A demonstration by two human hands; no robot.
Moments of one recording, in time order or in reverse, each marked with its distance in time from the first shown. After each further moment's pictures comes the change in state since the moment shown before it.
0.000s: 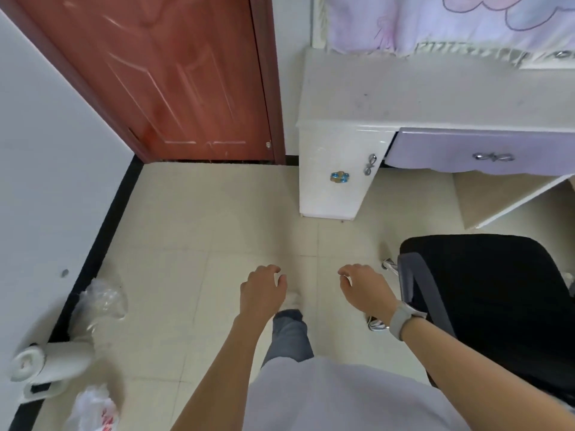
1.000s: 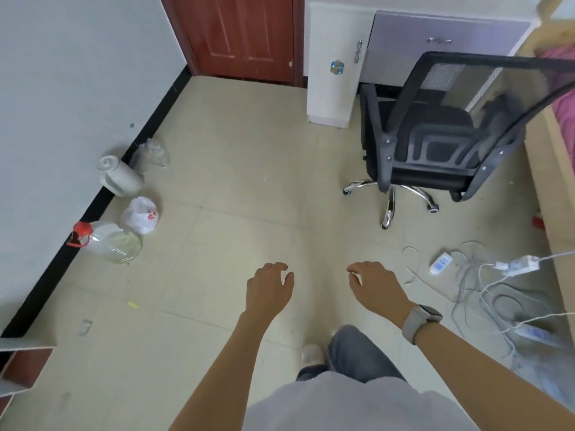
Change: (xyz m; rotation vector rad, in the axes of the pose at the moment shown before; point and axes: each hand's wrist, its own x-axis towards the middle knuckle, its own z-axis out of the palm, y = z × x) left_hand -0.744 -0.044 0.306 -0.099 0.073 -0.112; right_hand -0.717 0.168 0.249 -0.112 0.004 -0.160
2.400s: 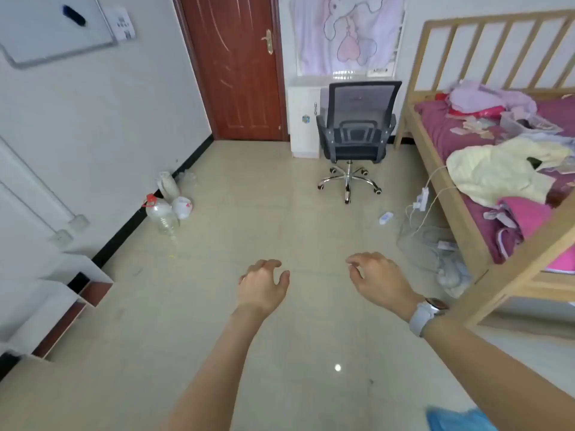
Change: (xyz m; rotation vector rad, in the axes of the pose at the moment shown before) left_hand -0.803 -0.151 0.171 0.008 0.267 0.242; right_hand -0.813 -0.025 0.217 -0.006 0.385 -0.096
